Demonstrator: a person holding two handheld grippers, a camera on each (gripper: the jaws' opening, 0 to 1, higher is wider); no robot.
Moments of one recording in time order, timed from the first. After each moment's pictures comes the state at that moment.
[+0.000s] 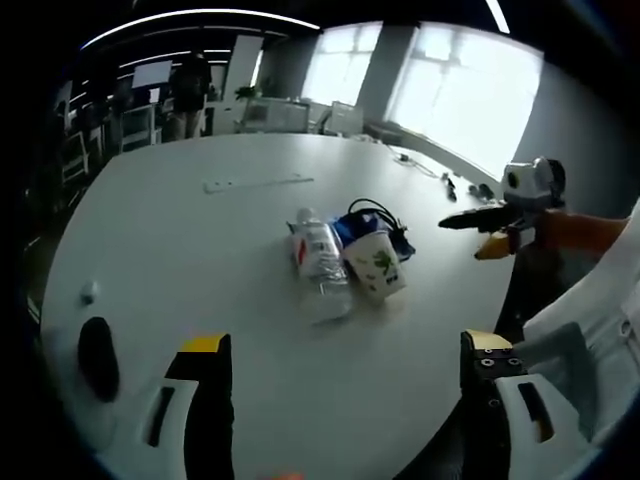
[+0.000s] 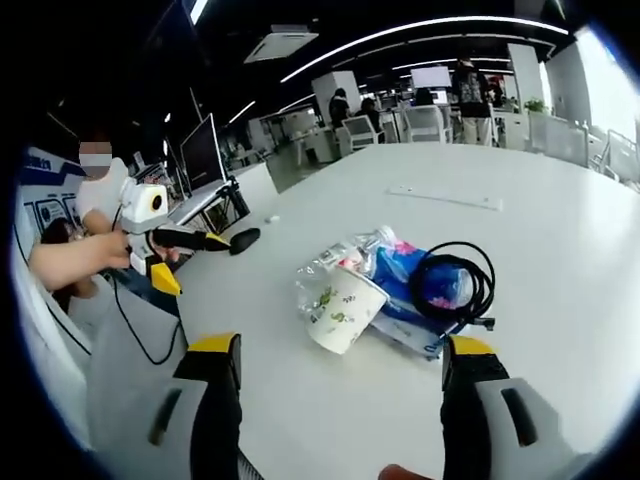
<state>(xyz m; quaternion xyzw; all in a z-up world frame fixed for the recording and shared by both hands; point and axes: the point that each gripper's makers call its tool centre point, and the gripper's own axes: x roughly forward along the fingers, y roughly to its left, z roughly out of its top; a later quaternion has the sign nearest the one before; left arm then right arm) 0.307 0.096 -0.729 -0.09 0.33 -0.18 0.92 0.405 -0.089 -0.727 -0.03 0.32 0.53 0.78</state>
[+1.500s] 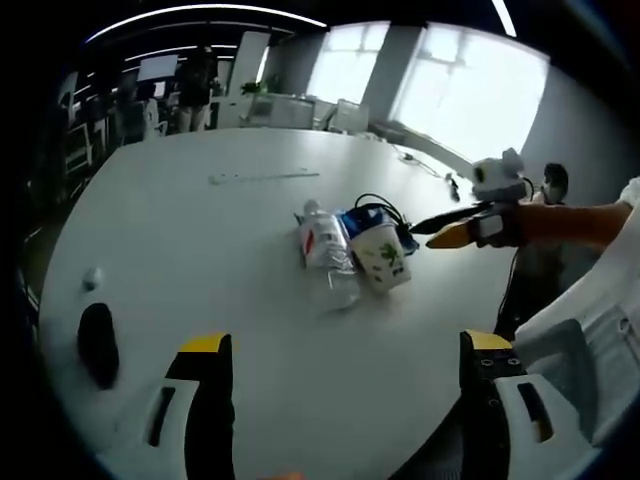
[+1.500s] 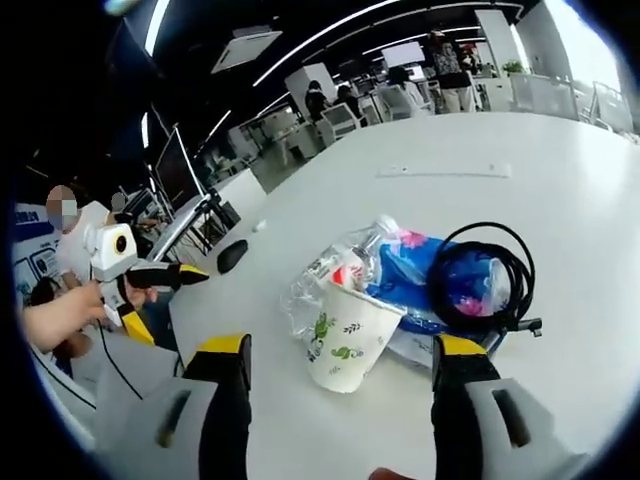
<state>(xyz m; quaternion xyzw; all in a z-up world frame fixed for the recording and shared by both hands) 0.298 0.101 -0.734 -0.10 0.34 -0.17 0.92 0.423 -0.041 -0.756 0.02 0.38 0.51 0.77</state>
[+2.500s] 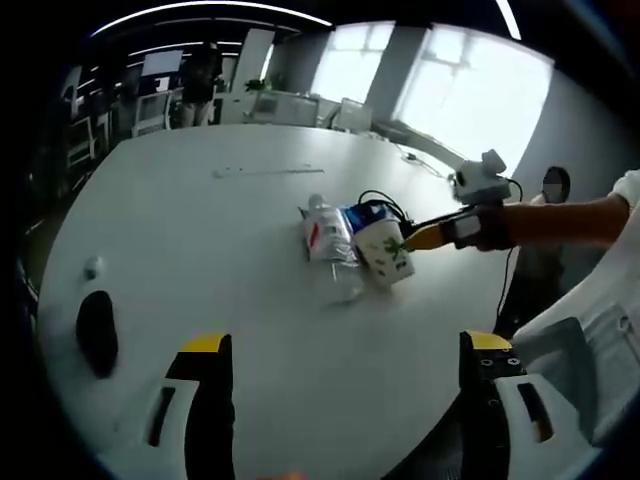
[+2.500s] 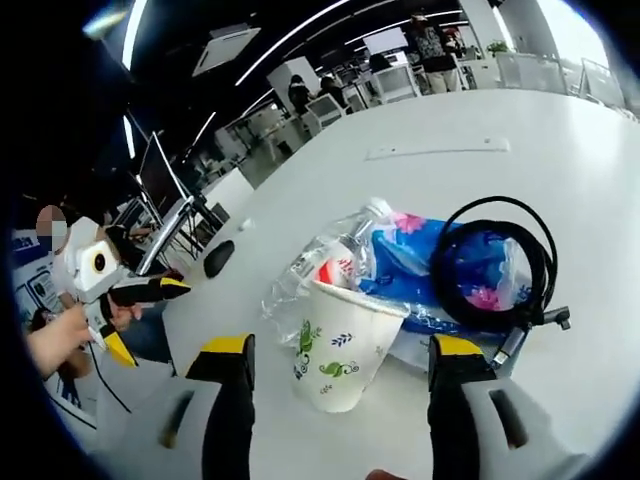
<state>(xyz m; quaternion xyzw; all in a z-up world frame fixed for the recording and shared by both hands) 0.291 0.108 -0.742 -0.11 0.34 -0.17 0.92 0.432 -0.024 -0.782 0.04 0.42 0.48 0.77</state>
